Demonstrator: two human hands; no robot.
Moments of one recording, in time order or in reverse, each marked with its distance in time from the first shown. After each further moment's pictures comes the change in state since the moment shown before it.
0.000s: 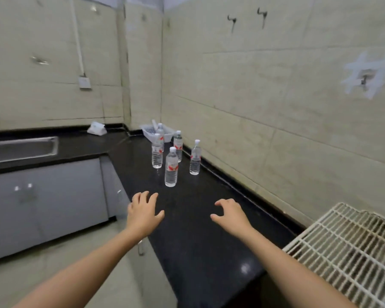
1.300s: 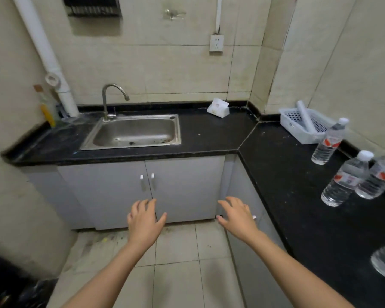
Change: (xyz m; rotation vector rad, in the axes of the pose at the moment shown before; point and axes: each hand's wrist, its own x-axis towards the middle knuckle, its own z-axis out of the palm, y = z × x) left_hand 0.267 -0.532 -0.016 -0.021 0.030 -0.576; right_hand 0.403 -0.437 0.353 -0.218 -0.306 -0.553
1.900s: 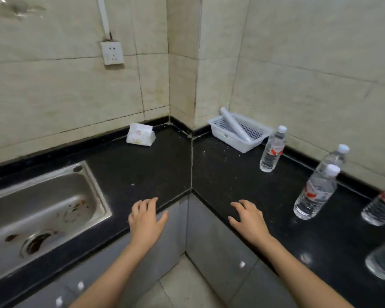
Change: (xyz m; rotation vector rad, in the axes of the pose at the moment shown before) left_hand 0.334 0.140 0.050 -0.121 -0.204 0.506; right_hand 0.180 0.098 -0.059 0.101 0.218 0.695
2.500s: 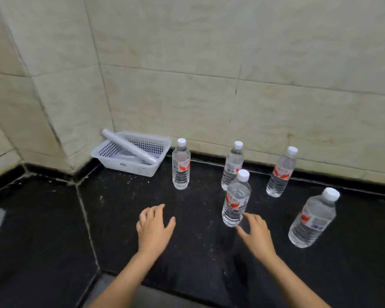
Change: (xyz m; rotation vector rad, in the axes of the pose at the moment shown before) left_hand 0.135 0.215 0.137 -0.131 -0.319 0.541; right_hand 0.016 0.158 -0.028 0.302 0.419 0.752
